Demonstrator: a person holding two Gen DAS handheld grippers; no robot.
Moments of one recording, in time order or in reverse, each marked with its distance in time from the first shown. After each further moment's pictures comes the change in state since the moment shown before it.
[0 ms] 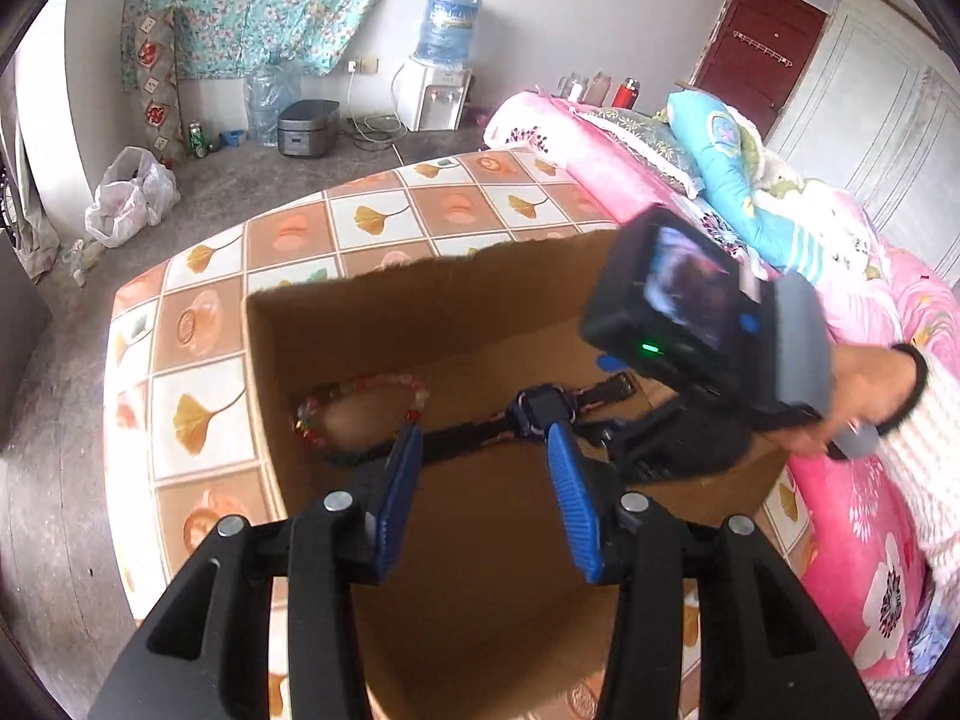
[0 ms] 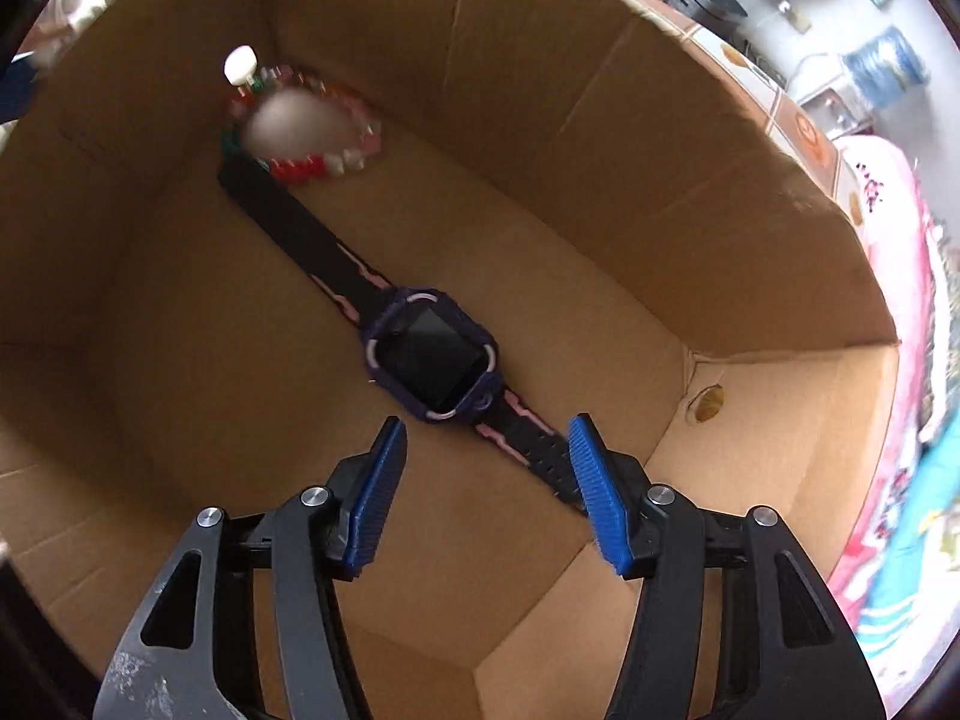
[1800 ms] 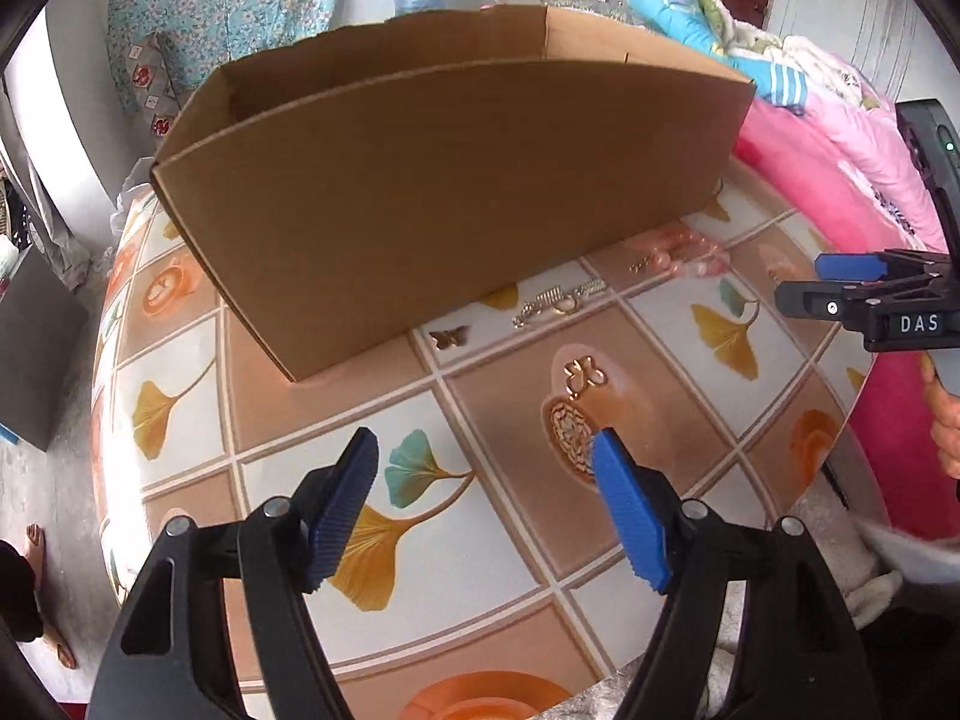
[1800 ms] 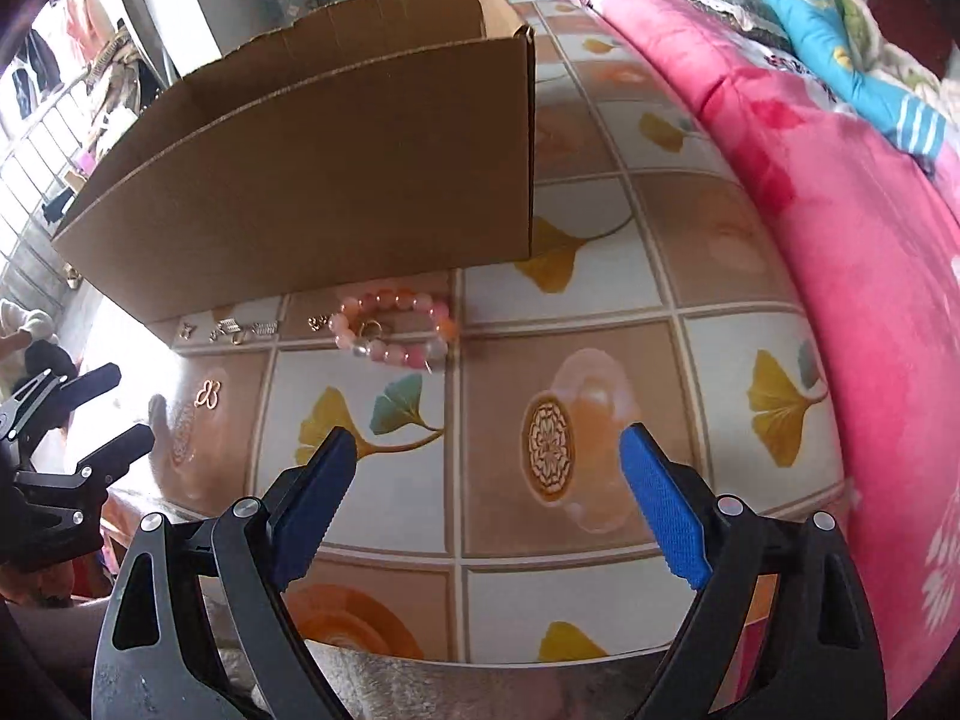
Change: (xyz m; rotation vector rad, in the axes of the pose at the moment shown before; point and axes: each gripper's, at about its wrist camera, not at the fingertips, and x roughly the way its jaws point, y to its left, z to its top) left arm 0.029 -0.067 -0.188 0.159 0.091 0.143; right arm -0.033 0.064 -0.256 0.771 -0.328 0.114
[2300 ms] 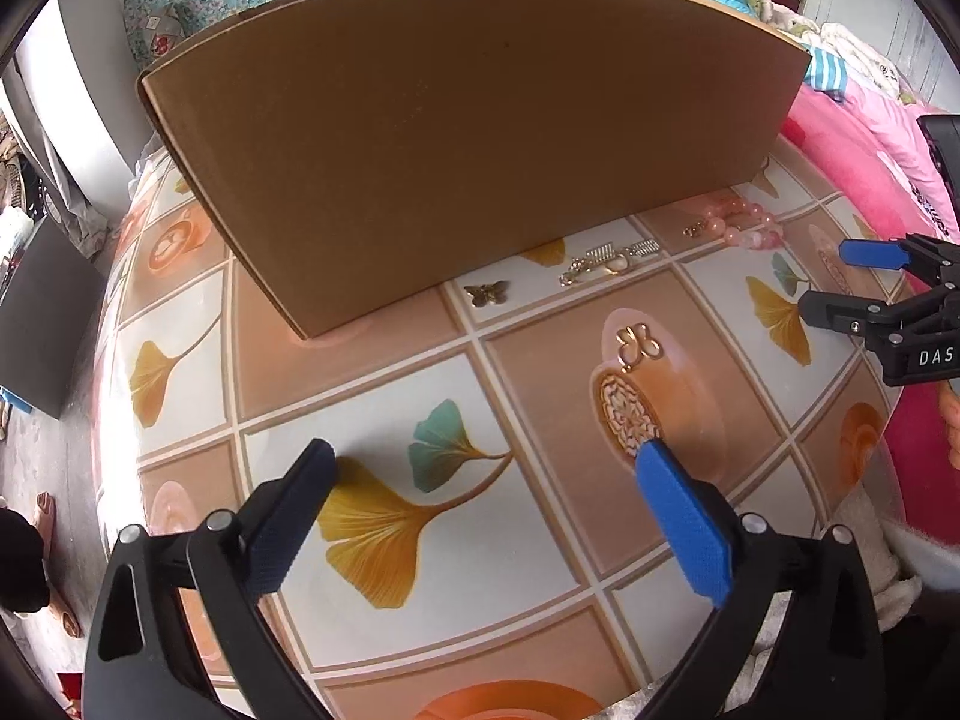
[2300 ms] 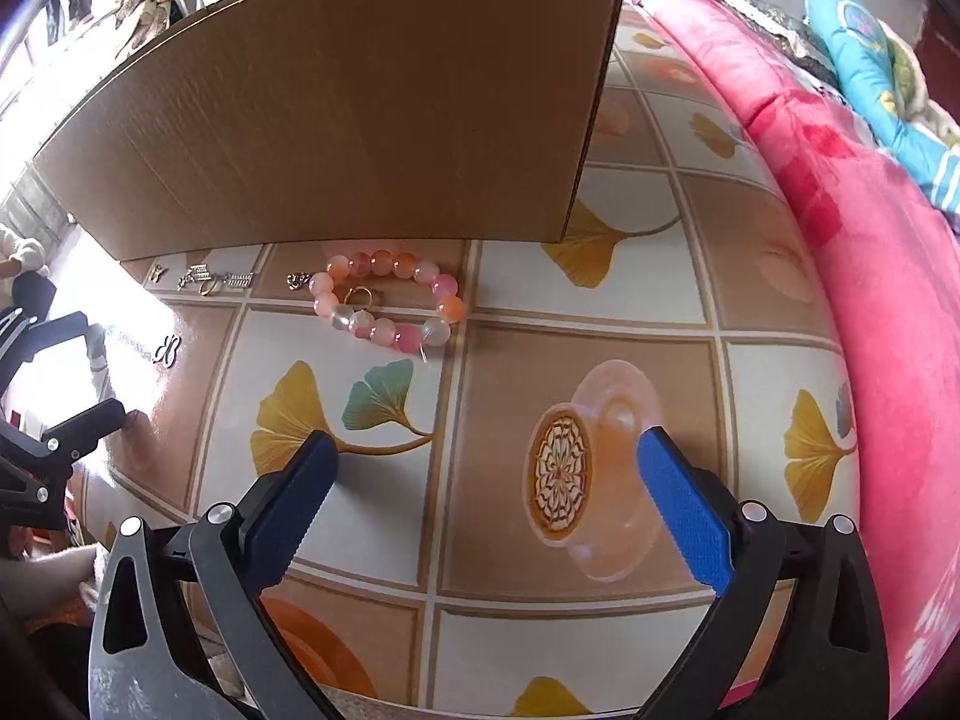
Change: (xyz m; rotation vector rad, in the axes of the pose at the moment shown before) left arm 0.020 0.007 -0.001 -0.037 0.074 0.051; right arm 0.035 -0.001 0.001 -0.134 0.033 -0.004
